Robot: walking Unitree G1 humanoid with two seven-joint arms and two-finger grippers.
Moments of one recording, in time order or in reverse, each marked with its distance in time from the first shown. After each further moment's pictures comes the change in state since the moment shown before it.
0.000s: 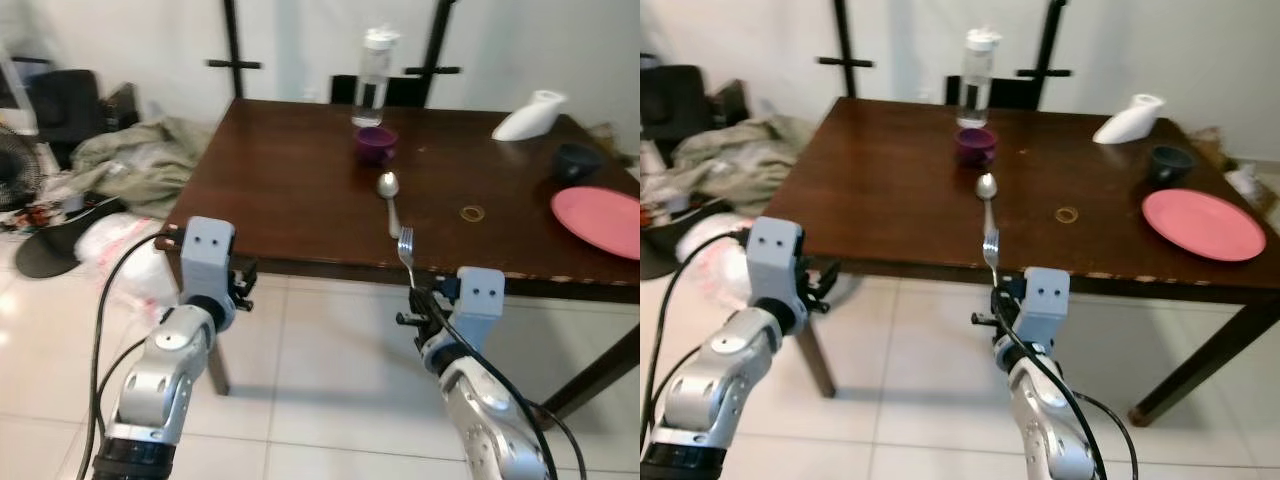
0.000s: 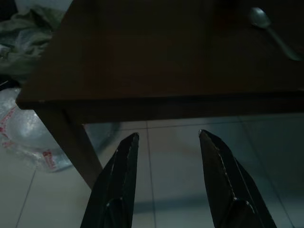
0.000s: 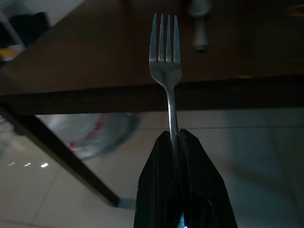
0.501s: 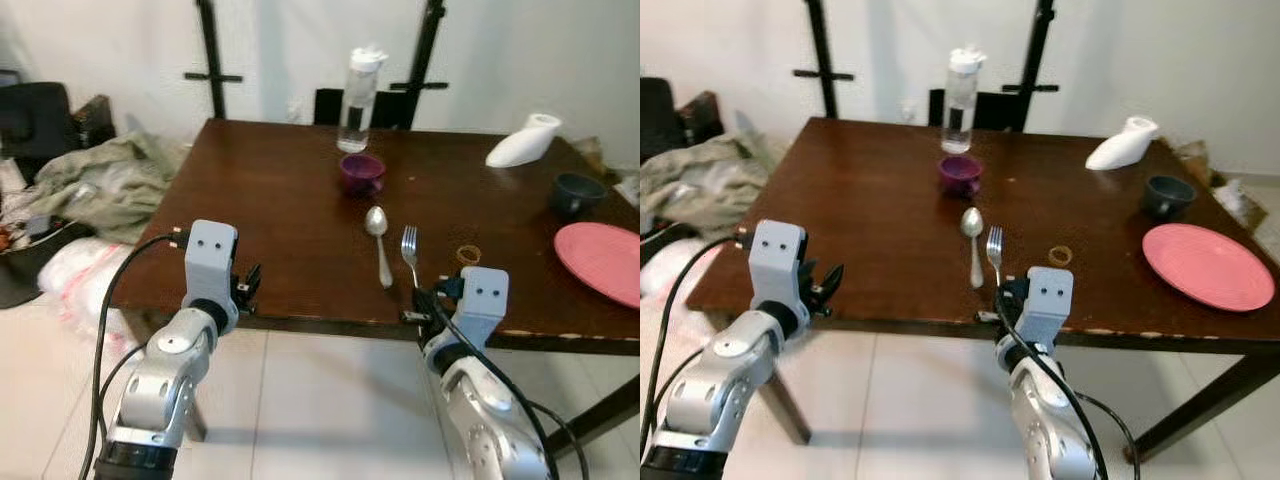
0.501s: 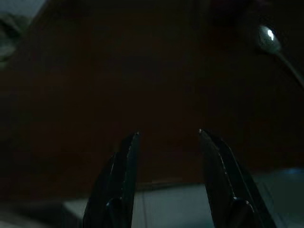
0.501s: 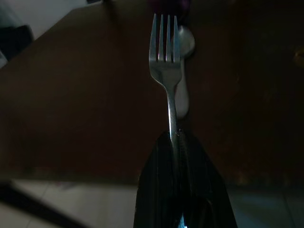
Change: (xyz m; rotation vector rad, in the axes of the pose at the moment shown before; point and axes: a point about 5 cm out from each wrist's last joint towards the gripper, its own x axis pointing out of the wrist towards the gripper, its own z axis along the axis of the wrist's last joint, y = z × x) left arm -0.001 -0.002 0.000 0.003 -0.002 -0.007; right arm 0.001 0.002 0.003 0.006 -0.013 0.003
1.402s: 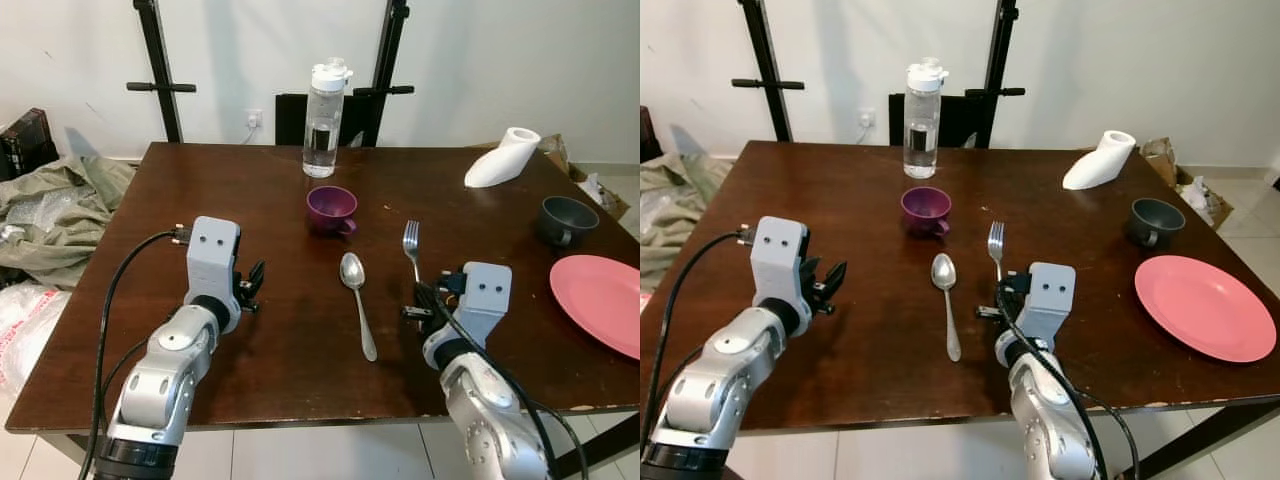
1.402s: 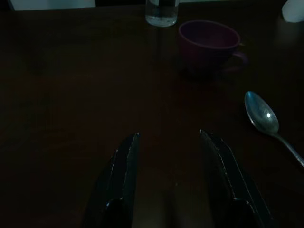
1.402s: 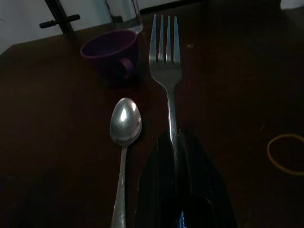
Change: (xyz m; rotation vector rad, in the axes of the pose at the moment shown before) left arm 0.000 -0.006 0.004 0.001 -0.006 -0.032; right arm 0.000 0.000 0.004 0.015 -0.021 -0.012
